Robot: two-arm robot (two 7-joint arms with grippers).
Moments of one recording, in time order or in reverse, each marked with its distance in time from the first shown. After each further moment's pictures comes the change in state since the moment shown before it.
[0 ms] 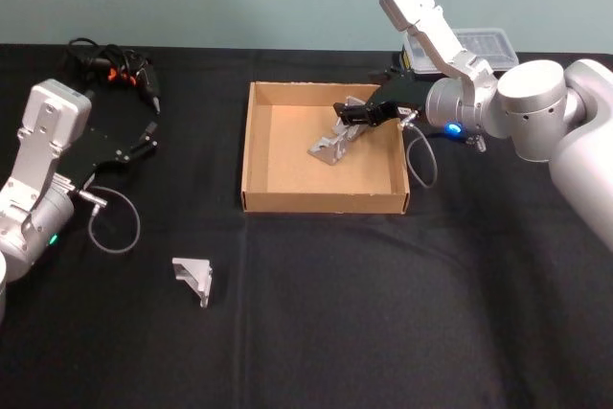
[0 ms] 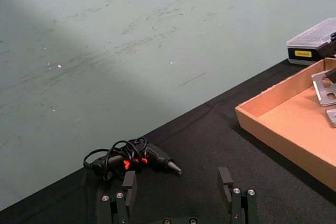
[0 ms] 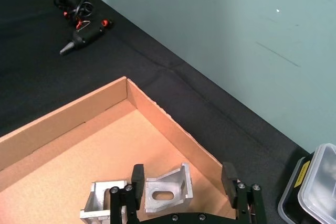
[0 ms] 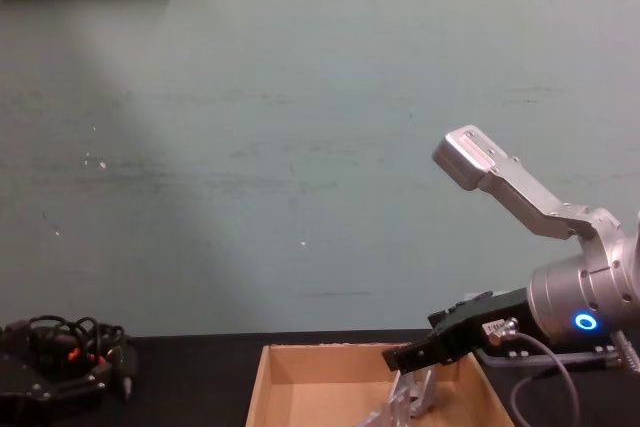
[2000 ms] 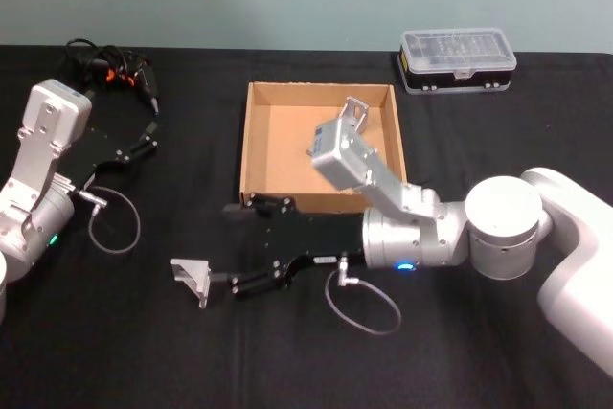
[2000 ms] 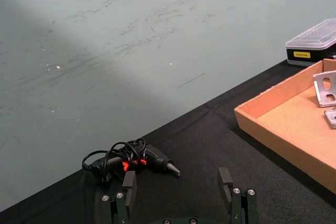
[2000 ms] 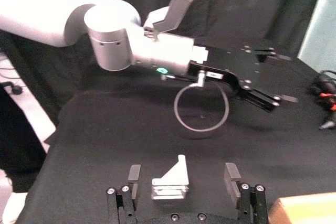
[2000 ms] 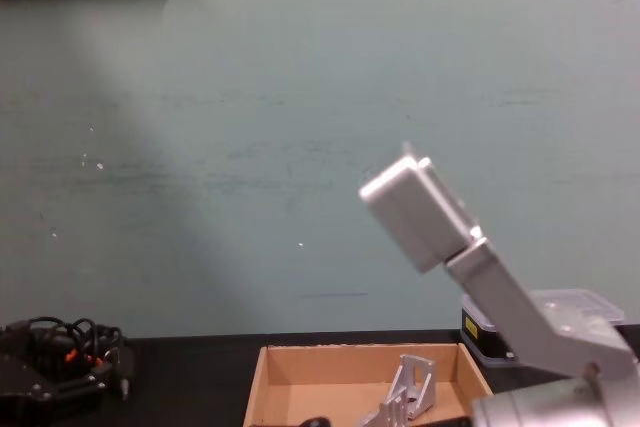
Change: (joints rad) left arm 0.000 0.000 0.000 0.000 0.000 0.000 0.000; right arm -0.309 0.175 -0.162 -0.563 0.136 -0.207 0.313
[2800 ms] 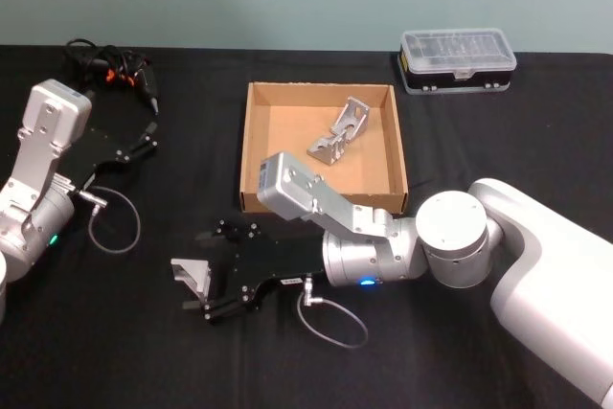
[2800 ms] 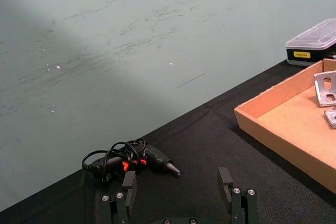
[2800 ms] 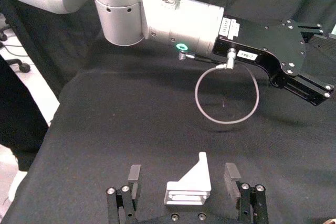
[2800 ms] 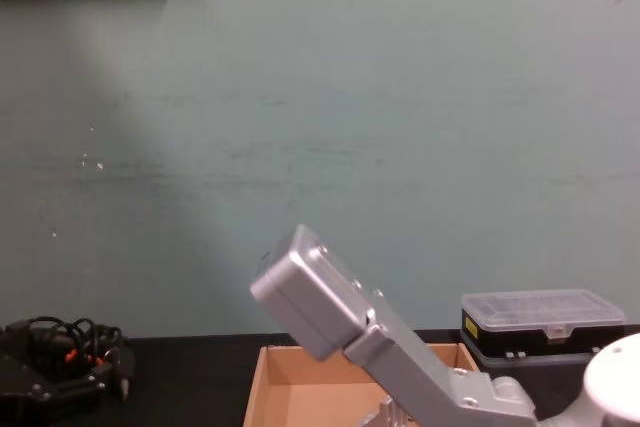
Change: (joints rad) left arm 0.000 0.000 0.000 0.000 0.000 0.000 0.000; right arm 0.040 -0.095 -0.081 0.122 -0.084 -0.020 -0.011
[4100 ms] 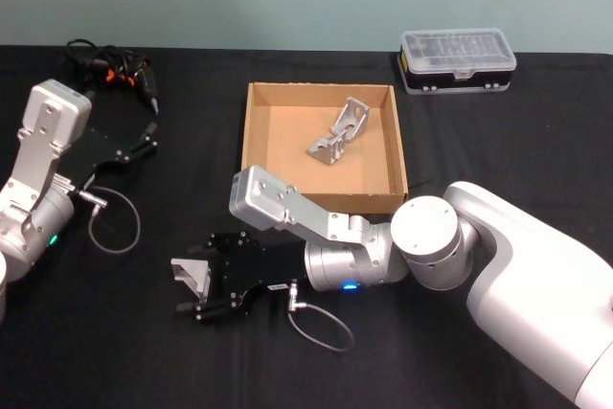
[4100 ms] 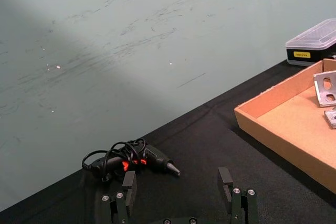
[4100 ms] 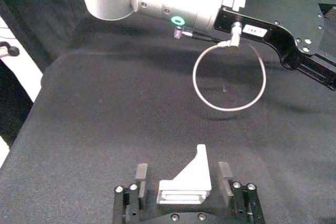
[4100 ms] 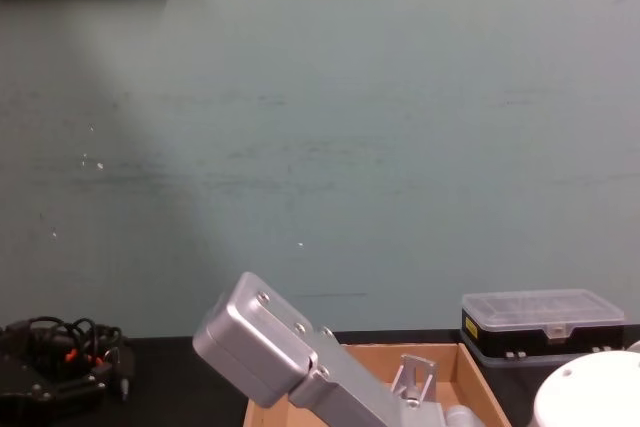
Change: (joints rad) left arm 0.000 0.000 0.000 0.000 0.000 0.000 0.000; right arm 0.016 -0.062 -0.018 0.077 -0.076 0.024 -0.029
